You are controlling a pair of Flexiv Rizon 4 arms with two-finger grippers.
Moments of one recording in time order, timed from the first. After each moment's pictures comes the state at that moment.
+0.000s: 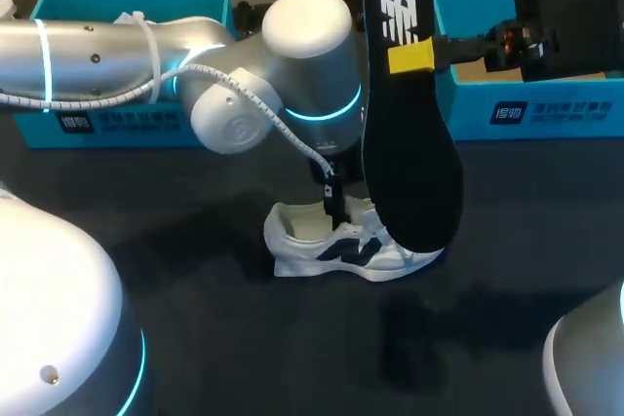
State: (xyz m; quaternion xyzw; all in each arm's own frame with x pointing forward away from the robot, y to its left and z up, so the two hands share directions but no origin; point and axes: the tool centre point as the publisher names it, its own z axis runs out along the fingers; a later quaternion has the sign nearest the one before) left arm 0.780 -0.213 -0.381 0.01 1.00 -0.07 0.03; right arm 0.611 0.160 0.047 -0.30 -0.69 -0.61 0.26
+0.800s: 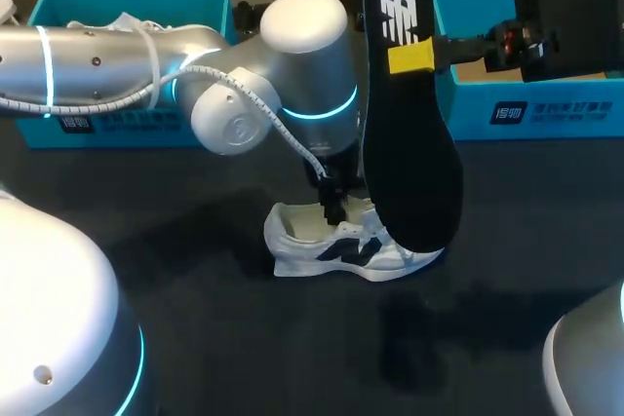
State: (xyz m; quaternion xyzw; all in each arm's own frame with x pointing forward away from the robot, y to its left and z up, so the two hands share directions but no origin) left arm 0.769 -0.208 -0.394 0.06 1.00 -0.07 0.00; right arm 0.611 0.160 0.047 -0.30 -0.69 -0.61 0.26
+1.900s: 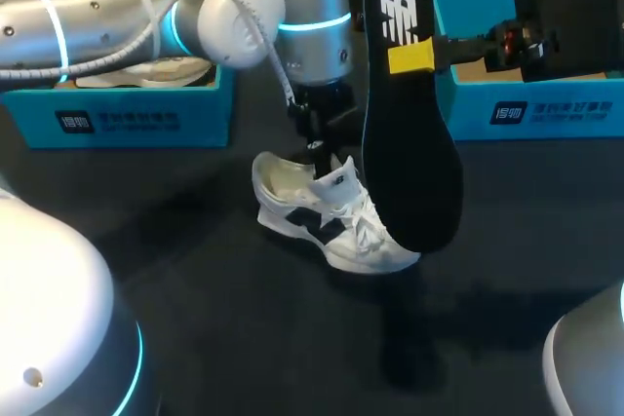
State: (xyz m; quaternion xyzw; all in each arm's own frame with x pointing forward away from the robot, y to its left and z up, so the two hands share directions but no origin) left arm 0.770 -0.194 -0.340 0.34 0.92 -0.11 -0.18; right arm 0.611 0.160 0.046 -0.30 -0.69 -0.61 0.26
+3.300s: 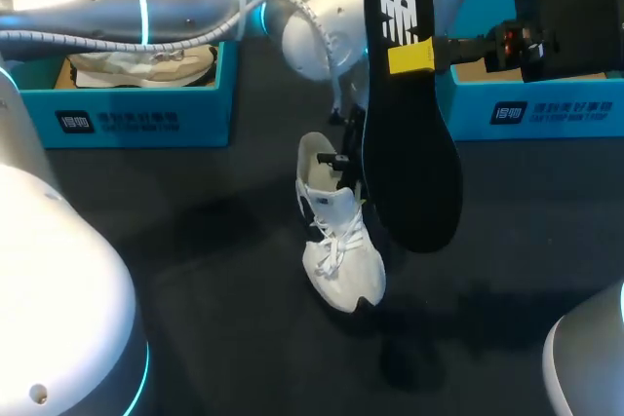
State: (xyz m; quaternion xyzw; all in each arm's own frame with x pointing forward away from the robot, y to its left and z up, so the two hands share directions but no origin) left arm 0.766 -0.224 -0.356 0.64 0.75 0.03 -0.15; right arm 0.611 0.160 0.046 -0.30 -0.69 -0.61 0.26
